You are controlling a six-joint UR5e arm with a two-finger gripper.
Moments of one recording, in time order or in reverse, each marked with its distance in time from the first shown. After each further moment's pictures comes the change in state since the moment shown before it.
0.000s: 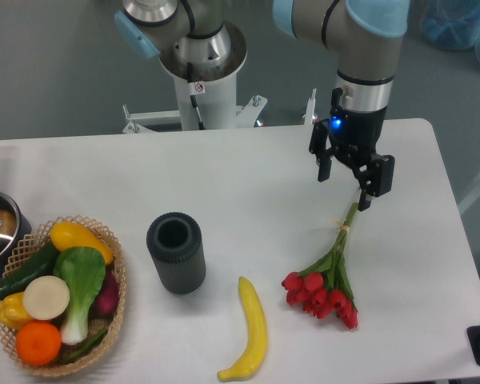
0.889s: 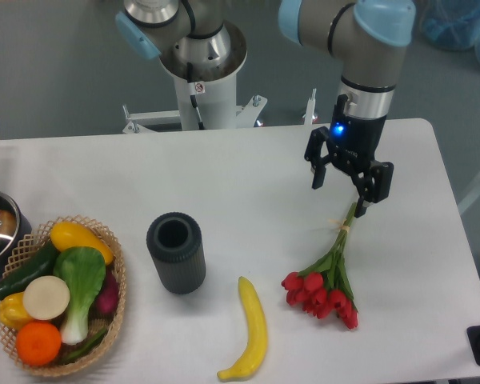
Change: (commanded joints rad) arm 0.054 -0.021 -0.074 0.096 -0.299 -0.210
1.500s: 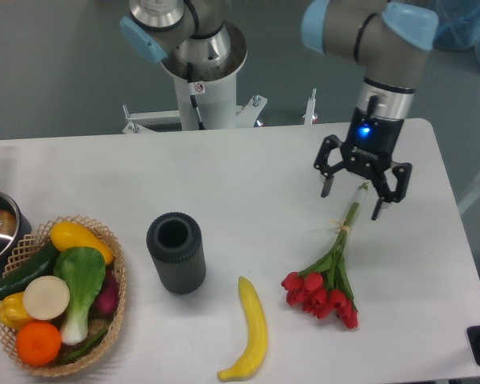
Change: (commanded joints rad) arm 0.094 -0.112 0.012 0.012 0.000 -0.003
